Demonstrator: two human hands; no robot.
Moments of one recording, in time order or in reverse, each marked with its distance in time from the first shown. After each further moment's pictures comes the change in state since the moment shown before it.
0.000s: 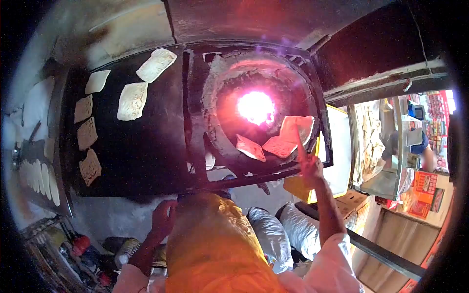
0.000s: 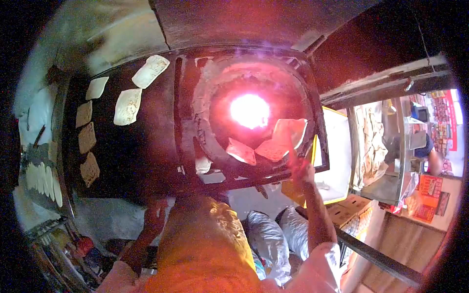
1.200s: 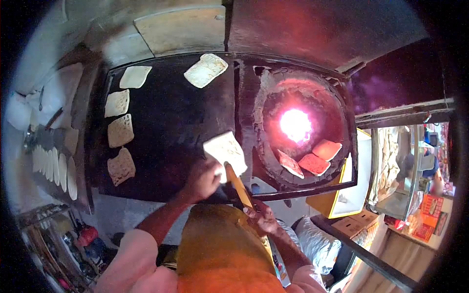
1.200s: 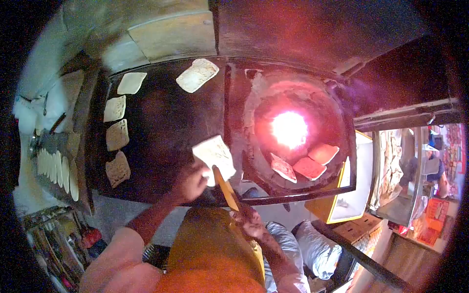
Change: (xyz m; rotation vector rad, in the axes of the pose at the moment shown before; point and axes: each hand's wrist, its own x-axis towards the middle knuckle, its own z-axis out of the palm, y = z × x) left_hand 0.156 -0.014 -0.046 0.076 -0.067 0.332; right_hand -0.146 -0.113 0.277 0.058 -0.524 0.065
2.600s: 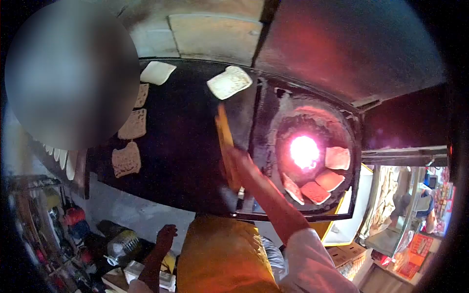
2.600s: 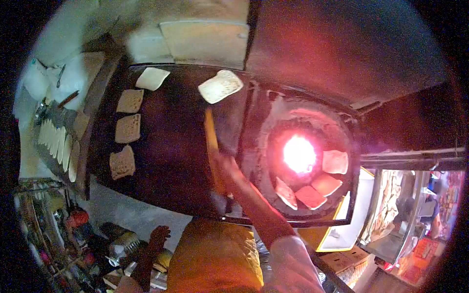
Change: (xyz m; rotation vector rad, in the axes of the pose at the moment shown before) left_hand -0.320 -0.045 0.082 -1.275 0.438 -1.040; right_hand 0.190 -0.147 0.026 0.376 -0.273 0.127
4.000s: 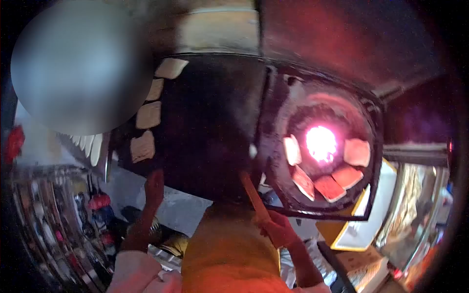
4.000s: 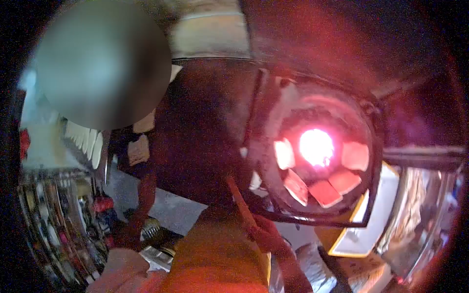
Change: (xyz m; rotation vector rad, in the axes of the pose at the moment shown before) left_hand 0.054 0.170 0.049 1.281 0.483 0.959; right_hand -0.200 0.131 -0.107 0.336 -0.370 -0.040
